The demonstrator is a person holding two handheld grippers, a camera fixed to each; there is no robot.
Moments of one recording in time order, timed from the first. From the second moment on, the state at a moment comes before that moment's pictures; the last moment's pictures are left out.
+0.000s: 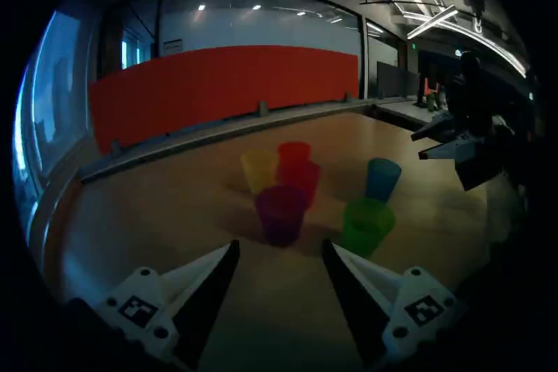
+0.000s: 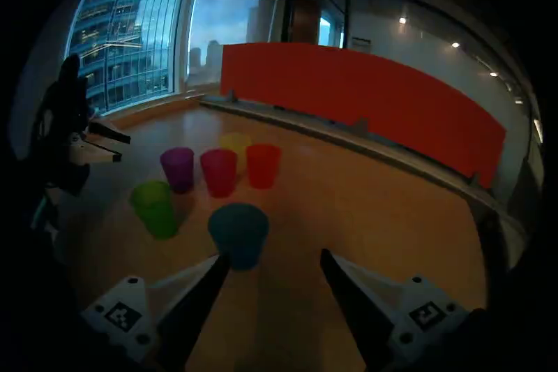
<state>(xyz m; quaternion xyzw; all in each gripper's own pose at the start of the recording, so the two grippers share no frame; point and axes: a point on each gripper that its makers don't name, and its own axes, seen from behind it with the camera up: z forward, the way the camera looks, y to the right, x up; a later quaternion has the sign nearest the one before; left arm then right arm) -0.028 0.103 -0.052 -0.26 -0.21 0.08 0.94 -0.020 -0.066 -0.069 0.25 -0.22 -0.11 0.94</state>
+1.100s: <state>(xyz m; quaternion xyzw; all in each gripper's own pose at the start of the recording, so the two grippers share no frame) 0.067 0.067 -0.031 -0.11 -0.02 0.01 0.99 0.081 -0.018 -0.039 0.06 0.01 -0.03 1.00</state>
